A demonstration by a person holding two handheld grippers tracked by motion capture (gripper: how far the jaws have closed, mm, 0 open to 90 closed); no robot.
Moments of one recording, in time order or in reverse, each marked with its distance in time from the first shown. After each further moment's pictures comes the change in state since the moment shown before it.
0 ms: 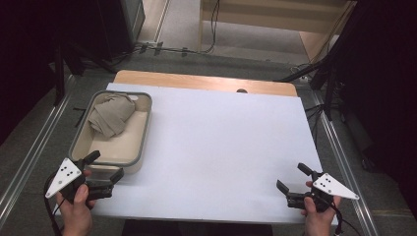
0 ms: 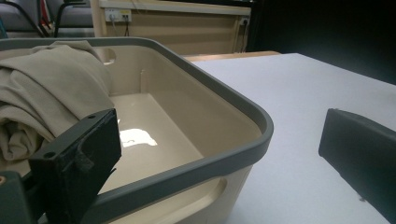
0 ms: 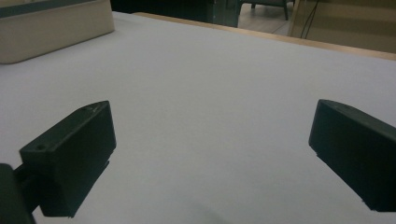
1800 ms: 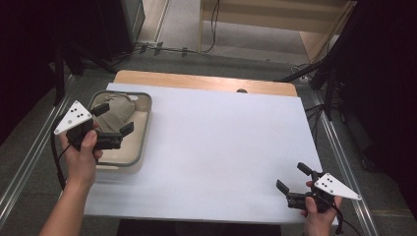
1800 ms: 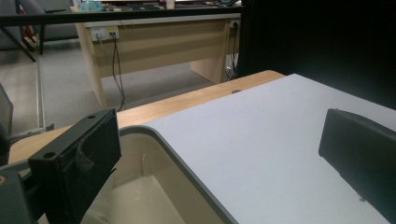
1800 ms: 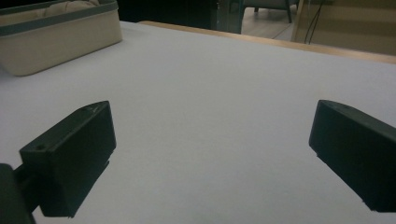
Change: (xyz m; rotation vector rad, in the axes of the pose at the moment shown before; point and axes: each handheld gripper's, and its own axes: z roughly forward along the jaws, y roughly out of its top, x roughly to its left) left arm 0.018 0.121 0.066 0.029 -0.047 0.073; right arm 0.006 0.007 -0.003 -0.016 0.021 0.023
